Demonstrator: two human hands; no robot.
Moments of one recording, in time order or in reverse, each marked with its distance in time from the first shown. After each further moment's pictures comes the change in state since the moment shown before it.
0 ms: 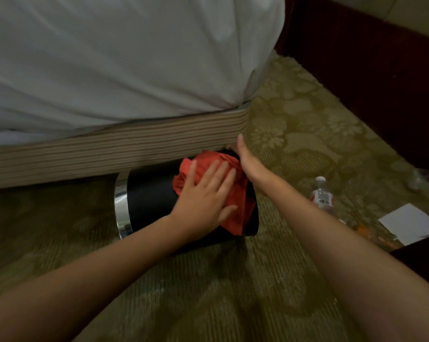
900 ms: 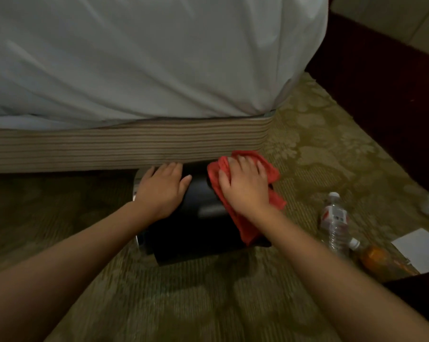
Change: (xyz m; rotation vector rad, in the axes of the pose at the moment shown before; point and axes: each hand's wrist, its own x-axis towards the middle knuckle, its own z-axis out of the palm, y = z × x) left_hand -0.023 -0.104 0.044 -0.224 -0.061 -0.425; right_hand -0.027 0.004 0.060 -1.114 0.321 -0.305
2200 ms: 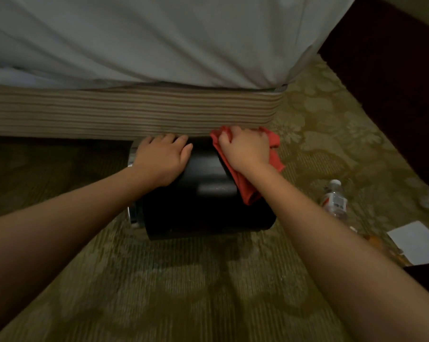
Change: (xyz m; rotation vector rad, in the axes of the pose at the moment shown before) left_hand 0.009 0.001 0.002 -0.005 0.053 -0.003; right_hand 0.042 -0.006 0.000 0.003 -0.060 0.026
